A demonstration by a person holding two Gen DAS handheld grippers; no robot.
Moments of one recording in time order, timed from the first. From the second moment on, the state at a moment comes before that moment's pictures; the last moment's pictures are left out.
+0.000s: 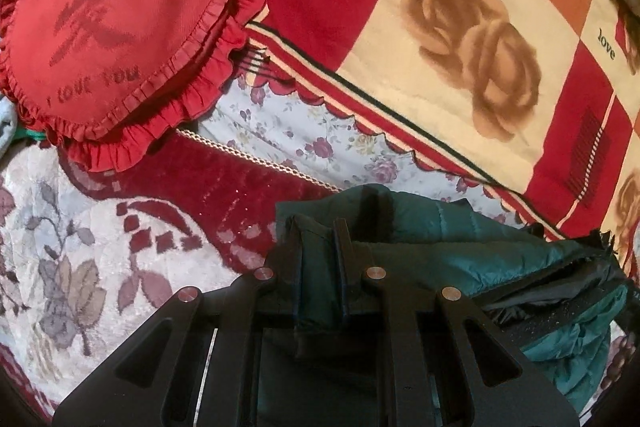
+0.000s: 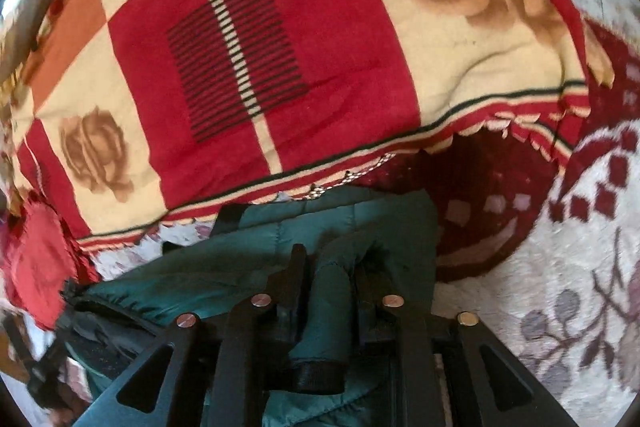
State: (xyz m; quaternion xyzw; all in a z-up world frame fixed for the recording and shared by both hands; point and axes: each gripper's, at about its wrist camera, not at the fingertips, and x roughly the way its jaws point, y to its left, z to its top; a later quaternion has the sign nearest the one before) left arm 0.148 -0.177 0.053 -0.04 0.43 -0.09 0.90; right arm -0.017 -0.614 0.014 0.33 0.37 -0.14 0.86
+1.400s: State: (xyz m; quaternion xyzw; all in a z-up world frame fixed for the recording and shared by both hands) left arm 0.118 -0.190 0.035 0.00 0.43 -0.12 0.89; right arm 0.044 -0.428 0.030 0.04 0.41 -0.07 0.91
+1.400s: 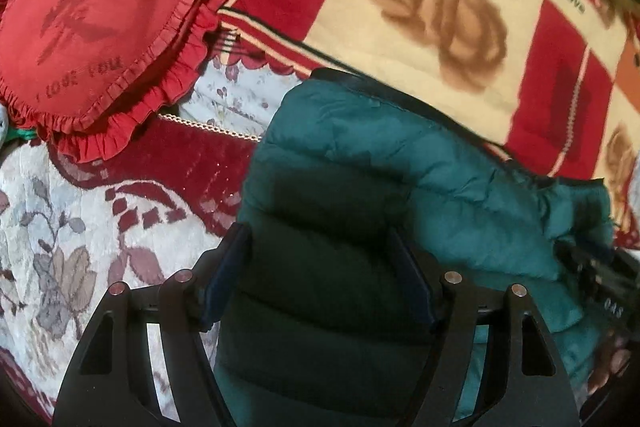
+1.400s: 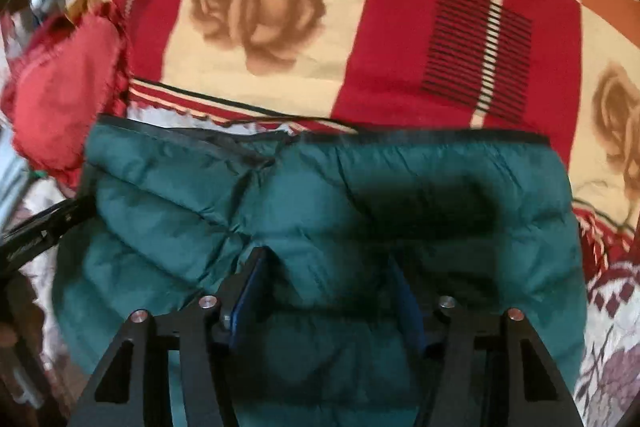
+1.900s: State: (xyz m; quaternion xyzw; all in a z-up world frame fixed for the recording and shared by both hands) left arm 0.147 -0.199 0.005 0.00 0.44 -0.11 0.89; right arm 0.076 -0.469 -0.005 0.10 0.43 -0.10 0.89
